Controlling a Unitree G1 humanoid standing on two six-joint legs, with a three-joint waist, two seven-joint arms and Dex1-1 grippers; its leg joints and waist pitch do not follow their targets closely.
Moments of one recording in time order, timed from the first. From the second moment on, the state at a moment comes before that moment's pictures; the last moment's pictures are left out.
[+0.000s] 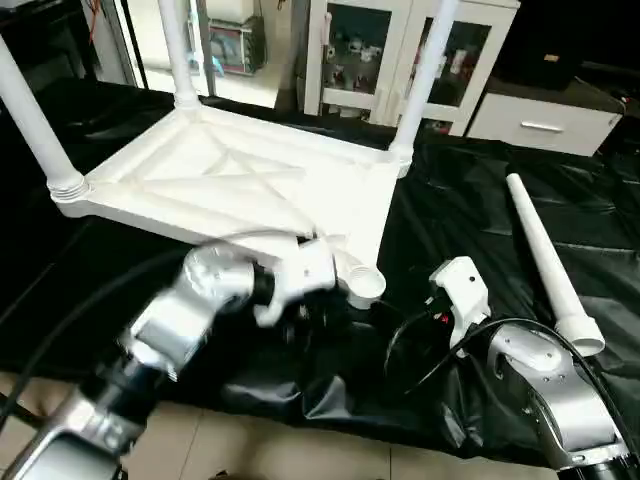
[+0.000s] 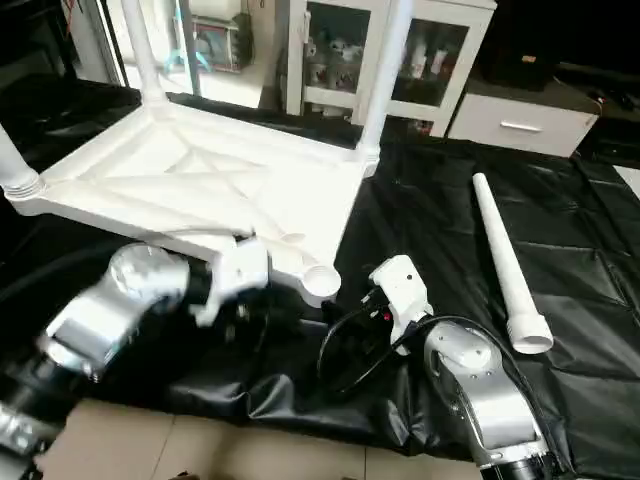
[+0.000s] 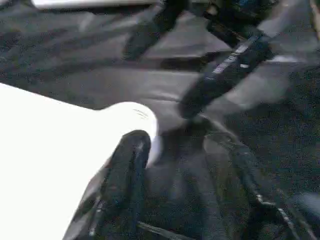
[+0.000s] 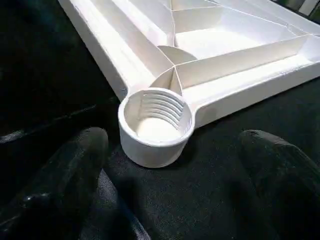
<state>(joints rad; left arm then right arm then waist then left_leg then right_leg) -0.60 0.43 -0.40 0.18 -0.01 0.25 -1.05 -0.10 -0.37 0.12 -0.03 0.16 0.29 0.61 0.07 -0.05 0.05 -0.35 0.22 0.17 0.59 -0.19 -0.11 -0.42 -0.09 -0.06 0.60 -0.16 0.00</state>
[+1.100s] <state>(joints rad) -0.91 0.31 -0.47 1.03 0.22 -0.22 -0.96 -0.06 -0.40 0.13 -0.08 0.19 0.30 0.66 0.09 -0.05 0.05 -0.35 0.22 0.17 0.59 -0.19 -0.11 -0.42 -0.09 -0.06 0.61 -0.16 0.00</state>
